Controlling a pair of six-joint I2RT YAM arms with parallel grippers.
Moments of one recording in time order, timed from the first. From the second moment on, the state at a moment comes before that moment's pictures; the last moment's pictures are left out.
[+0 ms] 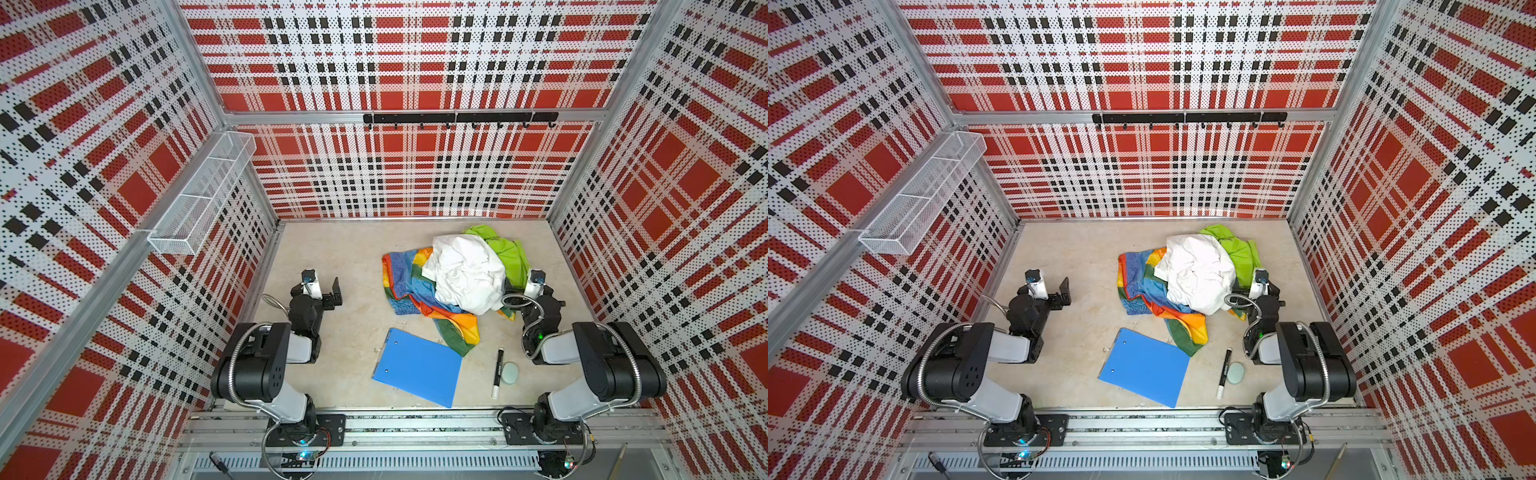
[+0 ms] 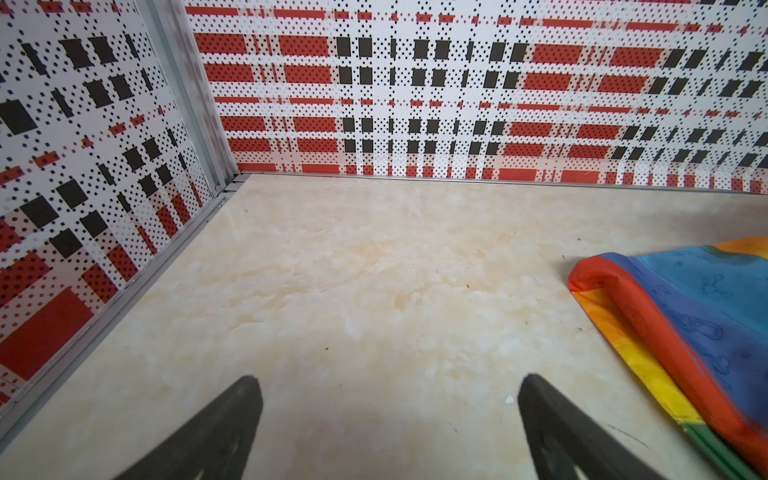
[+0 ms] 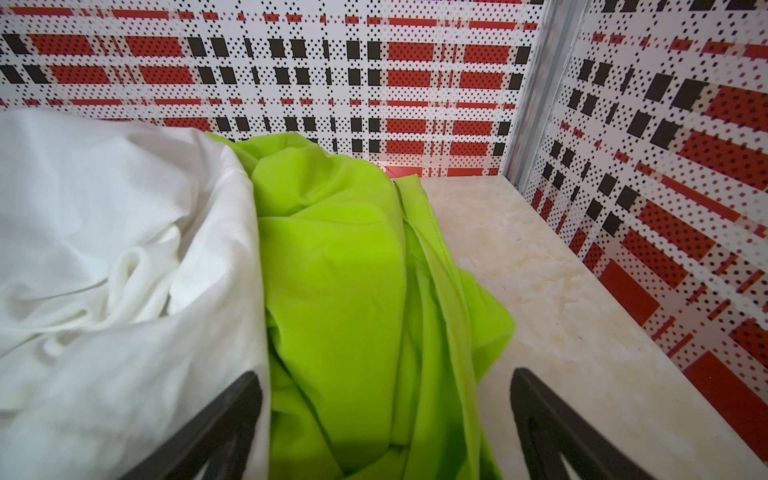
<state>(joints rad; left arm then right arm) 0.00 1.57 0.29 1.12 -0.03 0.00 0.00 1.56 0.26 1.14 0.11 -0.02</state>
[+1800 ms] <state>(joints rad) -0.13 1.39 0.28 1.06 -0.19 0.06 0.00 1.39 0.19 1.17 0.14 -0.01</state>
